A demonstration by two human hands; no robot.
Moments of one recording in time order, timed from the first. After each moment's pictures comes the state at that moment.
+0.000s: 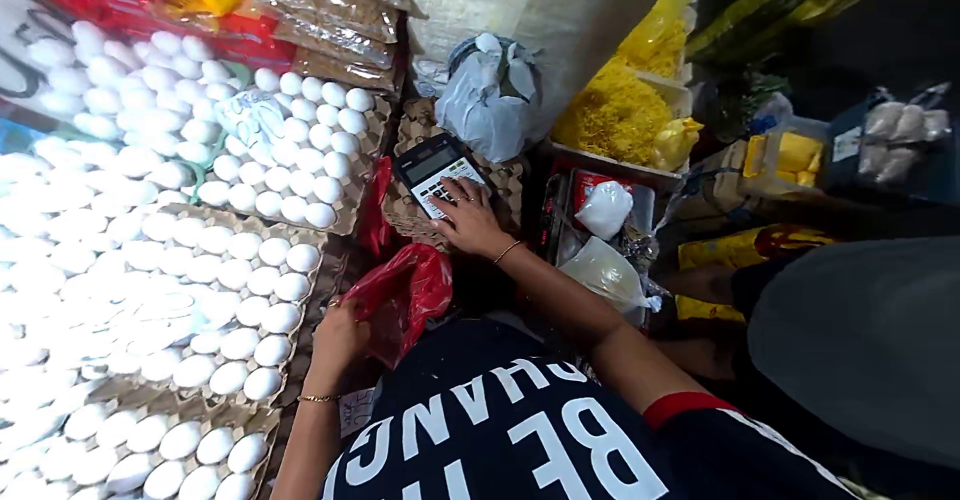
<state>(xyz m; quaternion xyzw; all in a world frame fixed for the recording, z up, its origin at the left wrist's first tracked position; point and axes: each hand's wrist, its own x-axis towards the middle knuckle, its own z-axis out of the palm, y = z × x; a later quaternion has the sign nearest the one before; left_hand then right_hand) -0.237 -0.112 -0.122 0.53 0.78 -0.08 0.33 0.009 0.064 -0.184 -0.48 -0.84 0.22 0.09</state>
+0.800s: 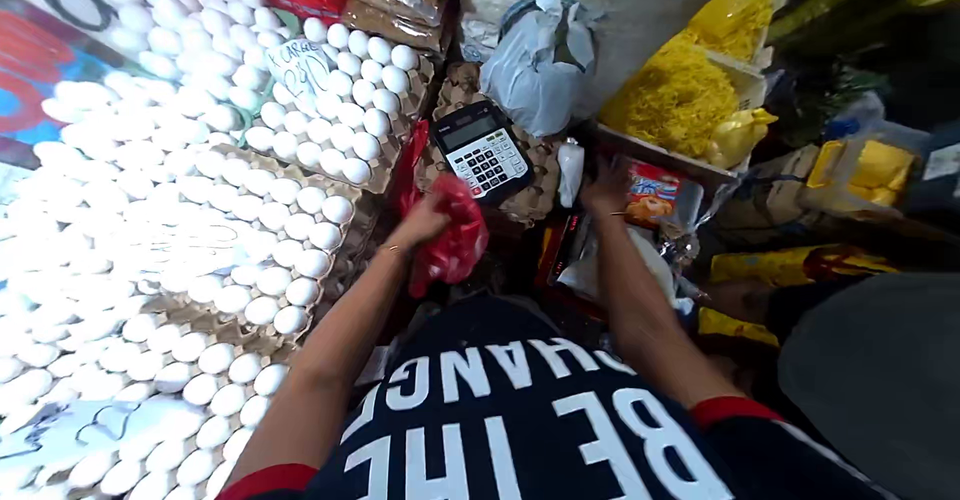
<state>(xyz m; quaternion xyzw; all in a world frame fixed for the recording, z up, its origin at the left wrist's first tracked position) -0.183 -0.021 -0.139 0.55 0.66 0.14 0.50 0.160 0.068 -0.200 -0.79 -0.57 0.19 0.14</state>
